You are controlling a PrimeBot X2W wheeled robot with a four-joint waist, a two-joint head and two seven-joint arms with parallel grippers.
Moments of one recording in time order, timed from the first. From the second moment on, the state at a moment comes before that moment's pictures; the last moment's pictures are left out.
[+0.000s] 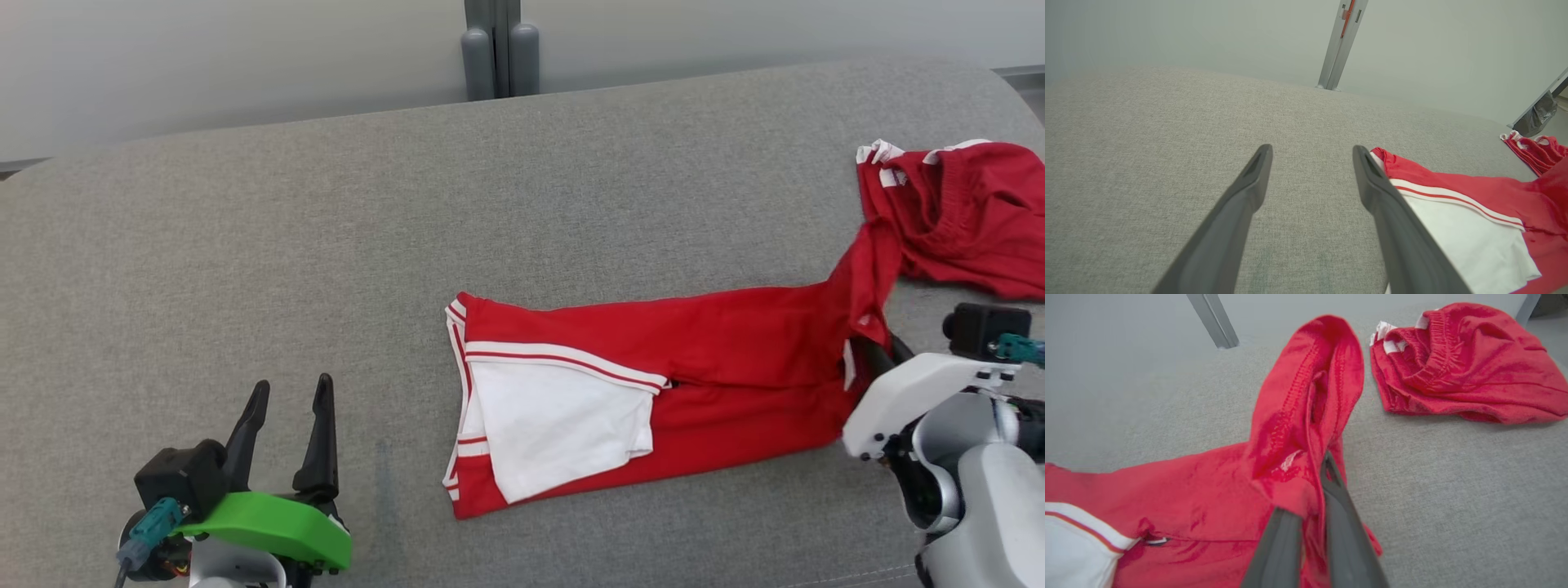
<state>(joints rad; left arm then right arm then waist) -0.06 0.30 -0.36 0.08 -0.63 0.14 -0.18 -0.24 -0.14 -0.12 0.32 0.29 0.13 0.20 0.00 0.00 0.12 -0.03</state>
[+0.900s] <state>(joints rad) -0.07 0.28 -0.39 0.10 -0.64 0.14 -0.18 -0.33 -0.05 0.47 0.43 0.61 0.13 0.20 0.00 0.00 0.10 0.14</state>
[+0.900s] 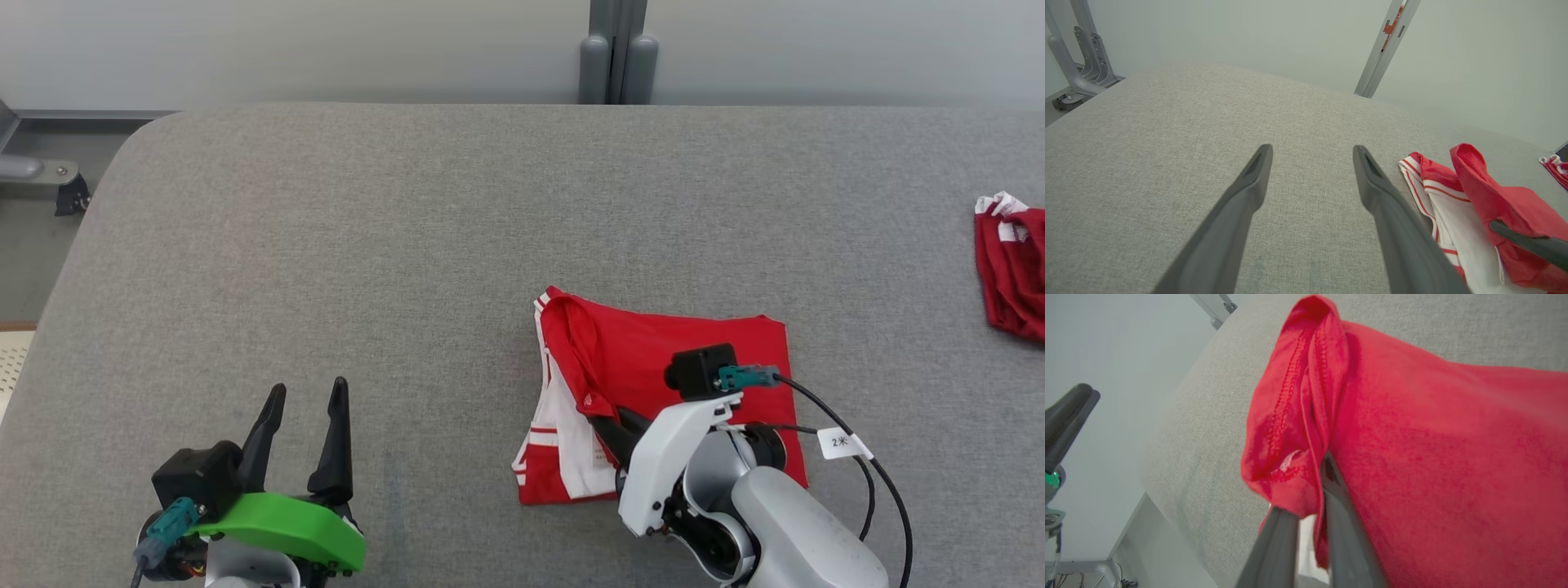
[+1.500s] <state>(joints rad) -0.07 0.27 -0.39 0.11 -0.65 0.14 -0.20 -0.36 -0.06 0.41 0.44 0.52 0.13 -0.03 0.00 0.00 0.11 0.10</state>
